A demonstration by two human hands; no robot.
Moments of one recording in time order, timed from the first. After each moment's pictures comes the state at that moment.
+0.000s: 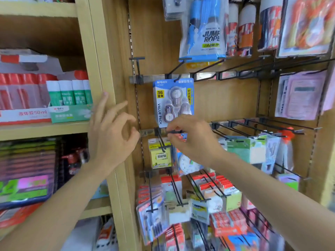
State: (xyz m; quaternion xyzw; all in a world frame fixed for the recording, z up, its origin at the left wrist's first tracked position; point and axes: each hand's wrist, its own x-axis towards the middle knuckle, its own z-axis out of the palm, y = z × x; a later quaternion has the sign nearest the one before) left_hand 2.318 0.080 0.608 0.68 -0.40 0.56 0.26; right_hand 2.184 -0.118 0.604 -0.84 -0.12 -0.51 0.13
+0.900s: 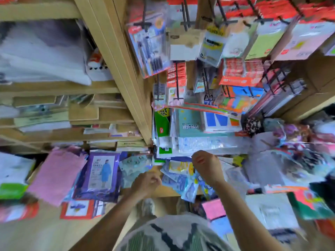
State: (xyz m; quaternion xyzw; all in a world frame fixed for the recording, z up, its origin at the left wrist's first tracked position) left_hand 2.084 0.161 0.070 0.87 -0.14 -0.38 0.27; right_hand 2.004 -0.085 0.108 -0.87 0.29 -0.02 0.41
